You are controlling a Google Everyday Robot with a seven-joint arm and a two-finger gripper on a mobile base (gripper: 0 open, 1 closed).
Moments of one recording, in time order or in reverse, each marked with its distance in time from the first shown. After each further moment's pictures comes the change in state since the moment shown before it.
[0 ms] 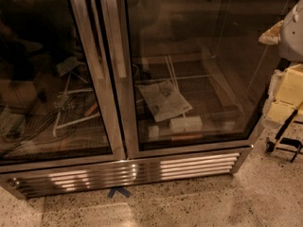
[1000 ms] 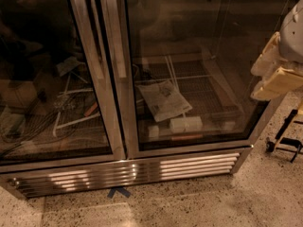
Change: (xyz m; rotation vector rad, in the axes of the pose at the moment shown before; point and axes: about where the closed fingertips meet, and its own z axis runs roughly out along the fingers) arm 0.000 0.000 0.000 0.000 0.000 0.000
